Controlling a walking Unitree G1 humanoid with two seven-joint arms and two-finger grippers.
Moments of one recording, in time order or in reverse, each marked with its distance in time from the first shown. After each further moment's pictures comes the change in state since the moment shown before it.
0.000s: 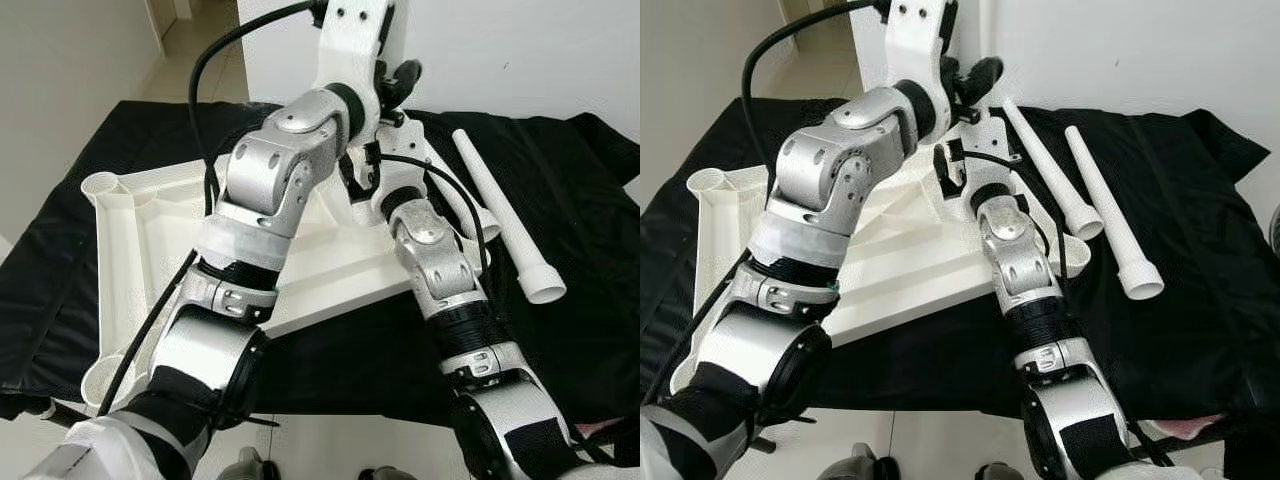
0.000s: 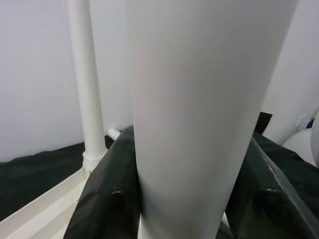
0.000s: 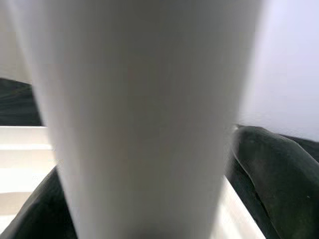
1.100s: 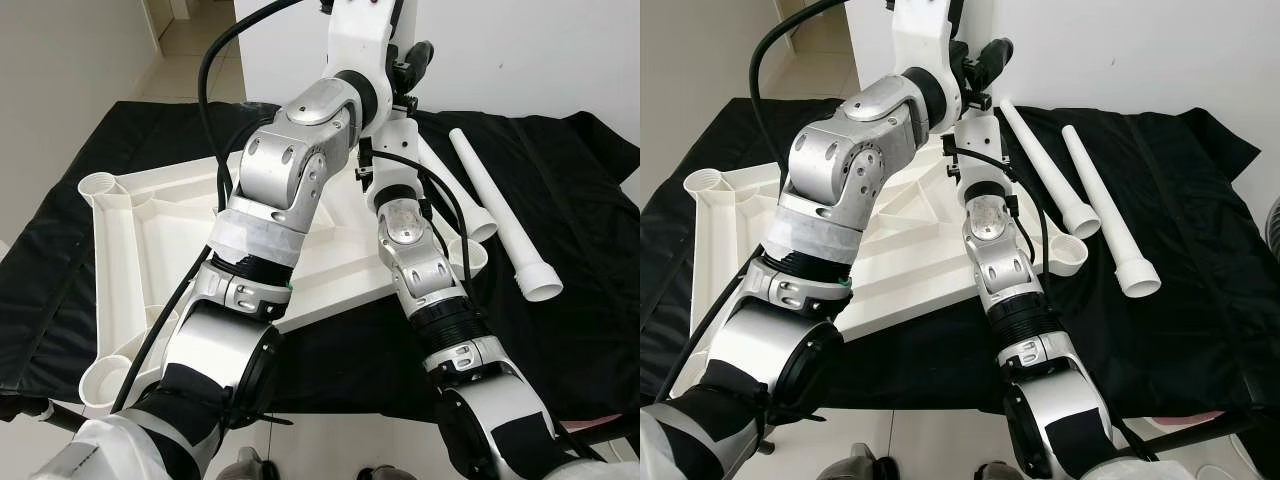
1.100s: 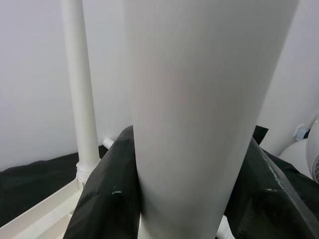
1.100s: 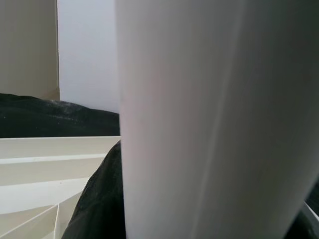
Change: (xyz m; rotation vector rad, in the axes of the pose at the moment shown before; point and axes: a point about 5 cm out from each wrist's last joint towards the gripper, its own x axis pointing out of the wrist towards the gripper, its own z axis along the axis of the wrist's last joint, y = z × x) left arm 0.006 -0.010 0.006 0.001 -0.033 -0.006; right arm 0.004 0.012 0.002 -0.056 -0.026 -0.140
